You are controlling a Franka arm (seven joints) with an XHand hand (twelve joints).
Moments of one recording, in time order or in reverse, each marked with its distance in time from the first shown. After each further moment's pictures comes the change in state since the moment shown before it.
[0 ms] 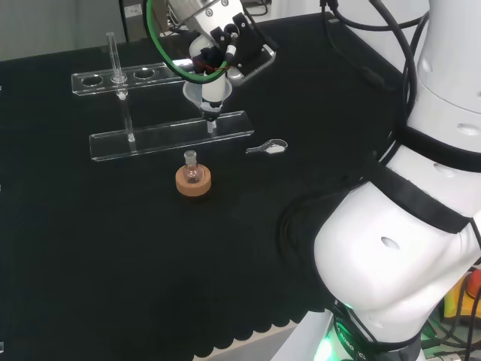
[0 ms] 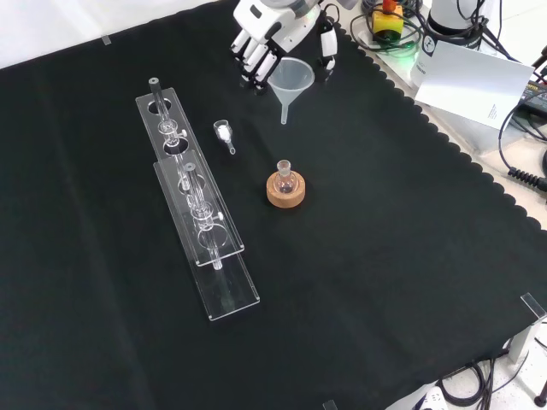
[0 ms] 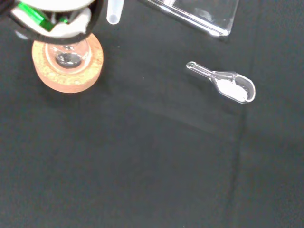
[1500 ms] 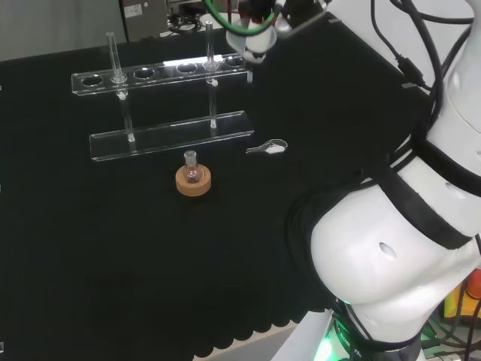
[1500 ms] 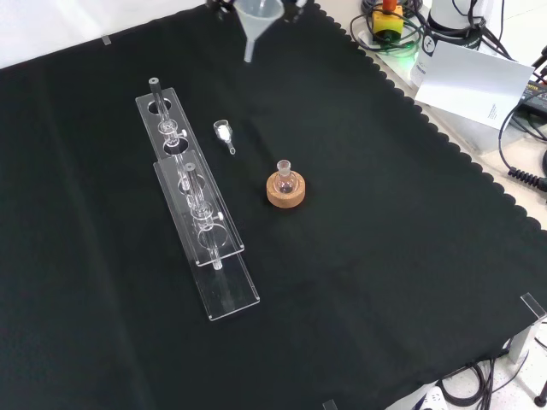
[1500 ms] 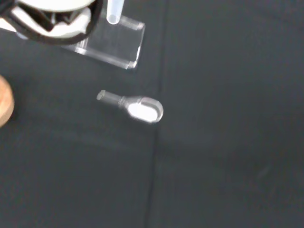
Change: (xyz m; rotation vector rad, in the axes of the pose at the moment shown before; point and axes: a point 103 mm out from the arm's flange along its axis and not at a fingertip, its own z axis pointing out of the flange) arm -0.094 -0.048 -0.020 -0.080 0.034 0.149
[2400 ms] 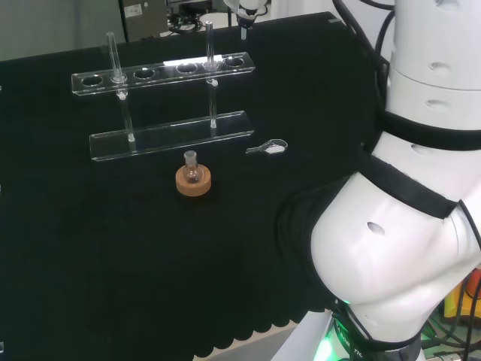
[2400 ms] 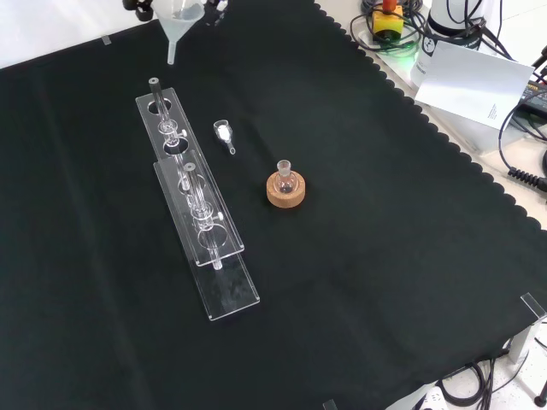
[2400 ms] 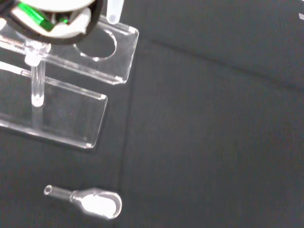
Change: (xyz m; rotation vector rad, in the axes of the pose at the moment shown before) arm -0.053 0.110 -0.058 -0.061 -0.005 0.025
